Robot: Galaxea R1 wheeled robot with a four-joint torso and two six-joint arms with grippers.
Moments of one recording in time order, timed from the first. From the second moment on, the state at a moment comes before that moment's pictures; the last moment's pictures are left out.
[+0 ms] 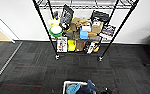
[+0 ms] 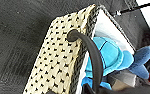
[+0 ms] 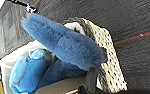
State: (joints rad) left arm 0.78 2.41 -1.73 -0.07 -0.04 -0.37; right arm -0.75 2.61 -1.96 0.14 -0.01 0.26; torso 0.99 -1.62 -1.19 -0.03
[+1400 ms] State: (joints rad) left arm 0.75 2.46 -1.71 -0.08 -0.05 -0.38; right arm -0.73 2.51 -1.82 0.15 0.05 0.30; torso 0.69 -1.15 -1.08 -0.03
